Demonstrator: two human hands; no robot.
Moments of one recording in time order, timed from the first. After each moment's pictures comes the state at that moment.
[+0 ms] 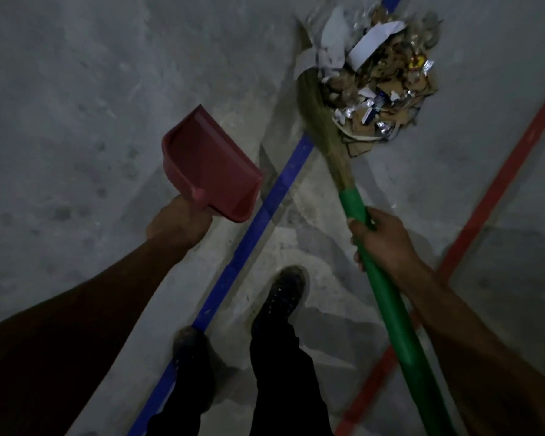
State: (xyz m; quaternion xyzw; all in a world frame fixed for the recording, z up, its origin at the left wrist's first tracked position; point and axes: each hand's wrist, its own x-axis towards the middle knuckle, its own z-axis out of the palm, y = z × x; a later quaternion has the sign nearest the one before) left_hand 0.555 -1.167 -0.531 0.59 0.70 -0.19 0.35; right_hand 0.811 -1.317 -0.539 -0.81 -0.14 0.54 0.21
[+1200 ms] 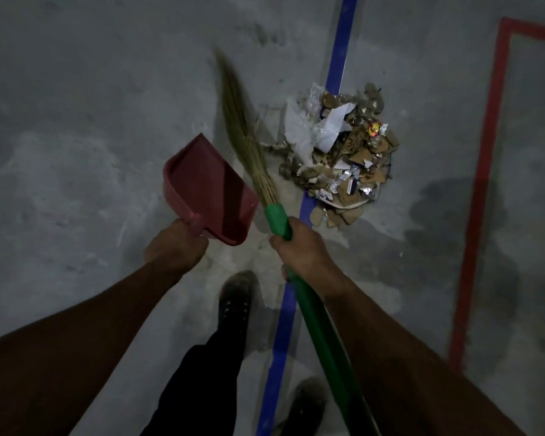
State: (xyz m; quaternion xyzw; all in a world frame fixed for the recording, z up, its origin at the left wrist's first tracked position) left_hand 0.595 -0.892 -0.585 0.72 0.58 -0.23 0.31; right_hand 0.750 -1.034 -0.560 -0.81 -0.11 0.52 0.23
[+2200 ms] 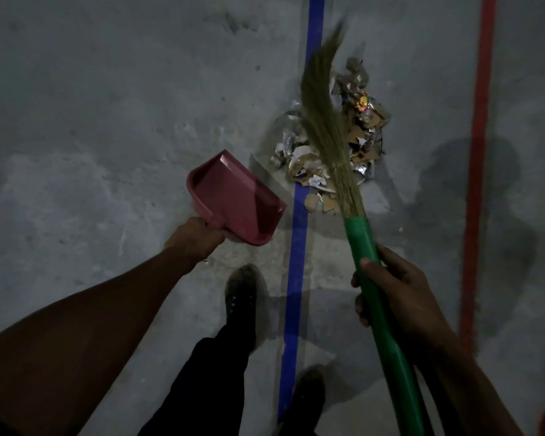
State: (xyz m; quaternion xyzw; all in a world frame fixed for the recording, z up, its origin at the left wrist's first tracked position) left_hand 0.638 -0.897 -0.581 0.63 0.56 -0.29 0.46; right_hand 0.770 -1.157 -0.468 -0.74 0.14 0.46 0.48
